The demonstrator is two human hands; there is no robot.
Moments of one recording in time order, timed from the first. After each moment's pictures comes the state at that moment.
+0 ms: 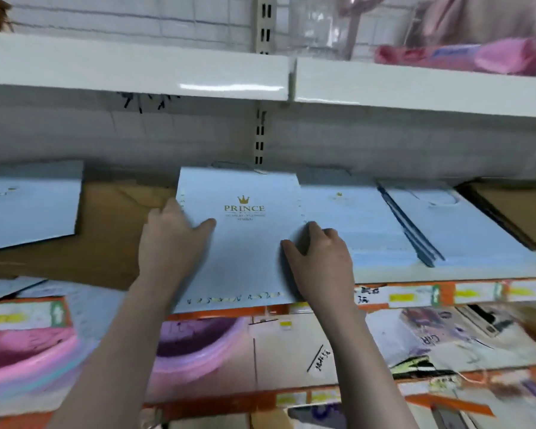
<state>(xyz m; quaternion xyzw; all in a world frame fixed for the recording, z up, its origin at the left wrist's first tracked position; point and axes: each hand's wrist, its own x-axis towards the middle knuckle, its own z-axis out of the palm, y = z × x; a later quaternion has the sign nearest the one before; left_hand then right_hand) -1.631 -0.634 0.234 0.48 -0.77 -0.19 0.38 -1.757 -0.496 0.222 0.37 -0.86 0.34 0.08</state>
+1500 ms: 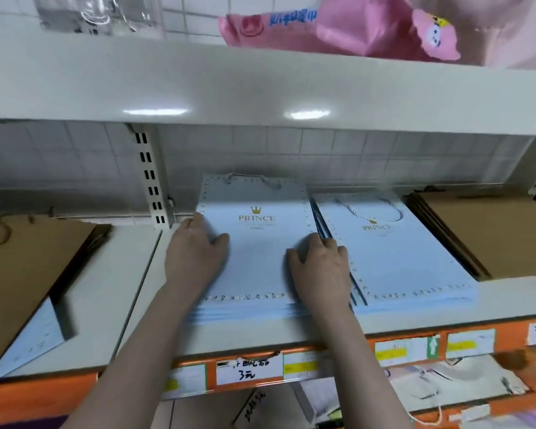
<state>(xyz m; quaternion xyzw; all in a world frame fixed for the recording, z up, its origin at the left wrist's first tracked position) -1.869 -0.599 0.203 0.46 -0.80 -0.20 0.34 -1.981 -0.466 0.199 0.33 -0.91 0.22 0.09</state>
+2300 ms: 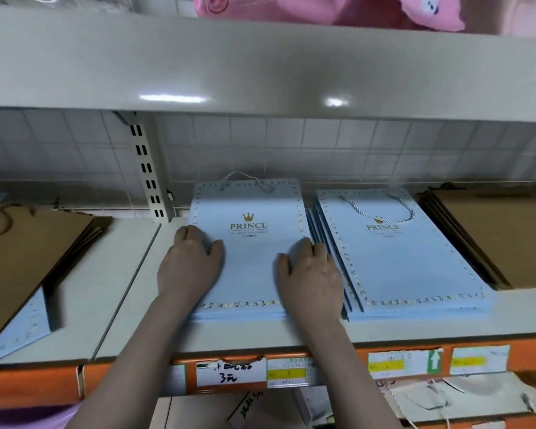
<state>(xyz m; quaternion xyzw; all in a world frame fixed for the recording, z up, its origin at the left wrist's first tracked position) -1.873 -0.591 0.183 0.50 -0.81 -0.17 0.25 -1.984 -0.471 0.172 0.37 -0.89 0.24 0.14</state>
